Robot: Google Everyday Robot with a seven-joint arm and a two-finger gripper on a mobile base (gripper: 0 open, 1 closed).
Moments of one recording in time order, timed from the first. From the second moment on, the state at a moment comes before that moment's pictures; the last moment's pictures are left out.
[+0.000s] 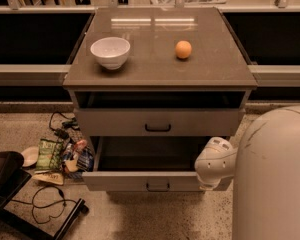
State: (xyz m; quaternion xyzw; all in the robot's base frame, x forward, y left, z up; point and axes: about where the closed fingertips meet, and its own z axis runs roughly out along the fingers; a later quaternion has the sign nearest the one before) arm 0.514 -0.224 0.420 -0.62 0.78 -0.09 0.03
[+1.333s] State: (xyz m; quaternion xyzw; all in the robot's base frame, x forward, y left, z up) arm 0.513 -0.225 0.427 -0.62 0.78 -0.09 0.03
